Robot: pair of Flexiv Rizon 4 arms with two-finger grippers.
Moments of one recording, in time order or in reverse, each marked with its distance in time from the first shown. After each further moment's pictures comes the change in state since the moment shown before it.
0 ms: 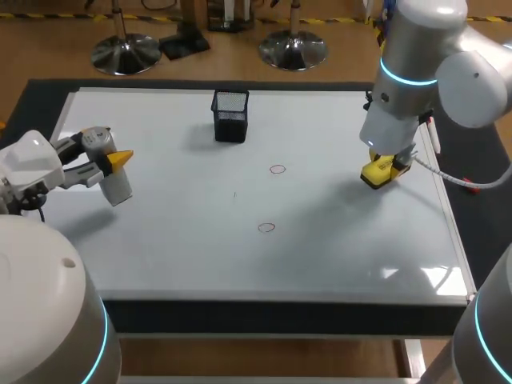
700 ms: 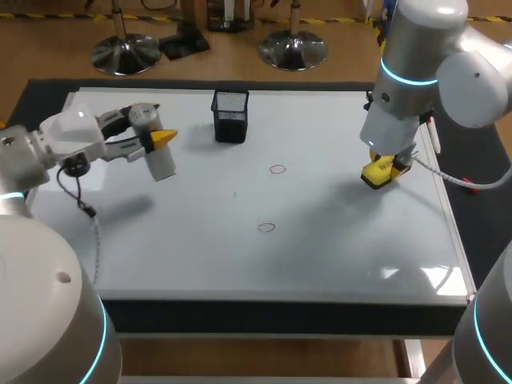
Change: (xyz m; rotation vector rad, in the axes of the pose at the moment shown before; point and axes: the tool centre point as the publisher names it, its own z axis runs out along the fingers) left arm 0.036 -0.037 0.088 0.099 0.214 0.029; right arm 0.001 0.000 0.000 -0.001 0.000 0.000
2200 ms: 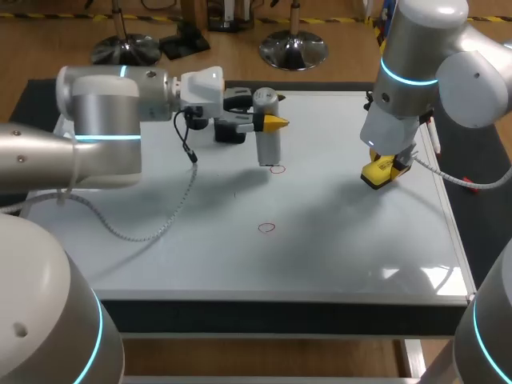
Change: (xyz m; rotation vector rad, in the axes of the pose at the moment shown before) left arm 0.062 0.034 0.215 -0.007 0.498 -0.078; right arm 0.000 0.000 0.000 0.000 0.000 0.000
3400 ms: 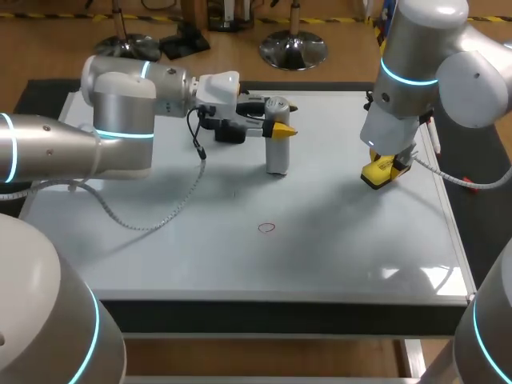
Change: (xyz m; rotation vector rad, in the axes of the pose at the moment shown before) left arm -0.007 0.034 0.022 -0.043 0.111 -0.038; right arm 0.000 0.000 0.000 0.000 0.000 0.000
